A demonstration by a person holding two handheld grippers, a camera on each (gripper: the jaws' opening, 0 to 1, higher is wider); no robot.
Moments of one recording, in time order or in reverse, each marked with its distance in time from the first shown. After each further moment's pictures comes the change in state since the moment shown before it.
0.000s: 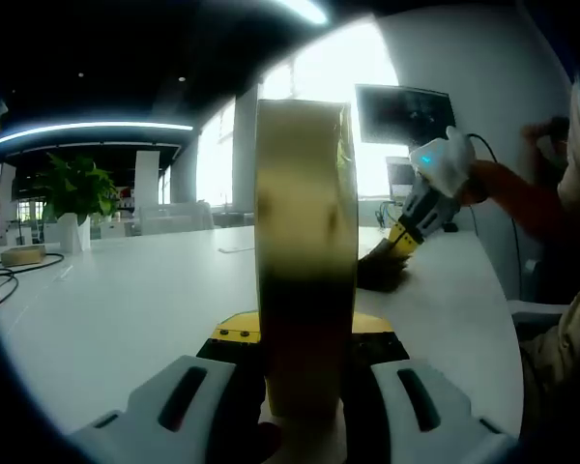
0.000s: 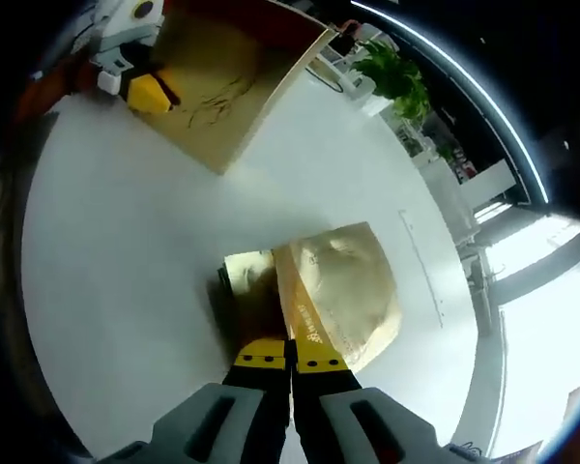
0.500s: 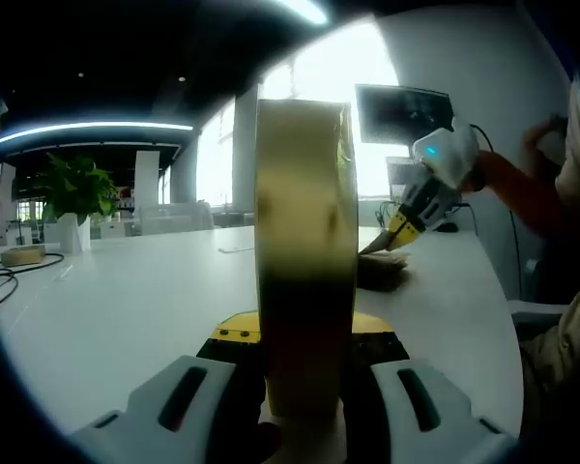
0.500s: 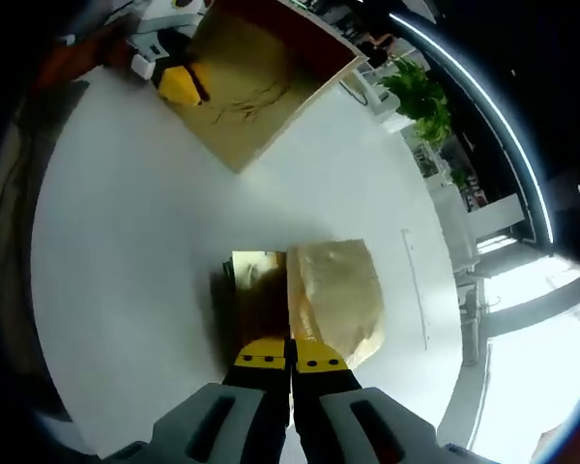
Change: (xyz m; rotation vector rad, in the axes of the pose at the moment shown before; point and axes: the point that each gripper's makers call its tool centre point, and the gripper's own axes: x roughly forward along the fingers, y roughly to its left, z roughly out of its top) left arm 0.000 0.000 0.000 0.000 0.000 0.000; right arm -0.011 -0.005 0.006 -0.142 -0.009 0.012
